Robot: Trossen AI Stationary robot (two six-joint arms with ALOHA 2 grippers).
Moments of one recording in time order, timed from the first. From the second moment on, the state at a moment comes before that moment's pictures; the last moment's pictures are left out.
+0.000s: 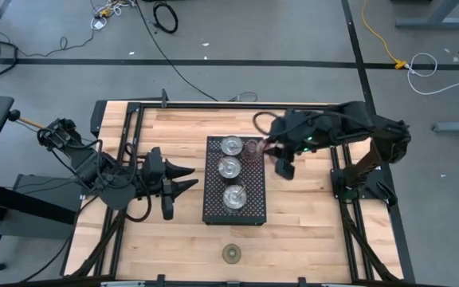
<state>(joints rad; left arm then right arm) -0.66 1.27 1.50 -0.60 -0.92 -0.58 0.16 1.65 2.24 -1.42 0.23 0.29</state>
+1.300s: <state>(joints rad) -0.65 1.27 1.50 -0.54 -0.95 -0.55 0.16 1.00 0.67 0.21 0.29 0.41</state>
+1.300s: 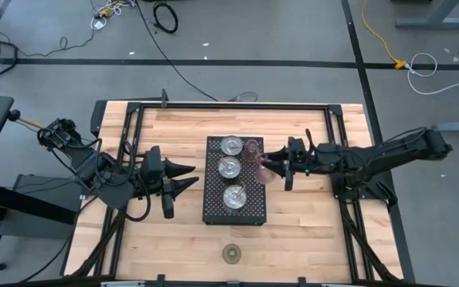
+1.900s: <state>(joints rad) -0.65 1.27 1.50 -0.54 -1.00 -0.54 0.17 1.15 0.57 0.46 0.41 0.38</state>
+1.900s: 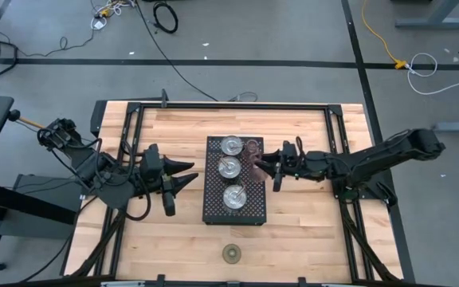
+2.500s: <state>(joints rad) -0.65 1.27 1.50 -0.55 -1.00 -0.53 0.17 1.26 0.57 0.52 0.45 0.37</state>
